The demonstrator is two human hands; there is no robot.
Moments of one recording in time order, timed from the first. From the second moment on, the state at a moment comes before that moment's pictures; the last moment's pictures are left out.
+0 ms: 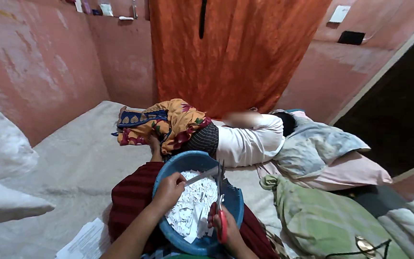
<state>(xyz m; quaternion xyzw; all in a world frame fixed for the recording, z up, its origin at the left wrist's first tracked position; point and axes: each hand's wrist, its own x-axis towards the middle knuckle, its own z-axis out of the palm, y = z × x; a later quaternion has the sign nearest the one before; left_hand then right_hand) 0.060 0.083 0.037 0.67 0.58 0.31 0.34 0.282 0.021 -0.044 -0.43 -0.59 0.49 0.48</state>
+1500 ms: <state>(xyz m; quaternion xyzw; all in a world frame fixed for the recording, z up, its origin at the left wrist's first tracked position) 0.063 0.080 0.016 0.73 0.51 0.39 0.24 0.285 0.028 -0.038 -0.46 -0.61 0.54 0.35</state>
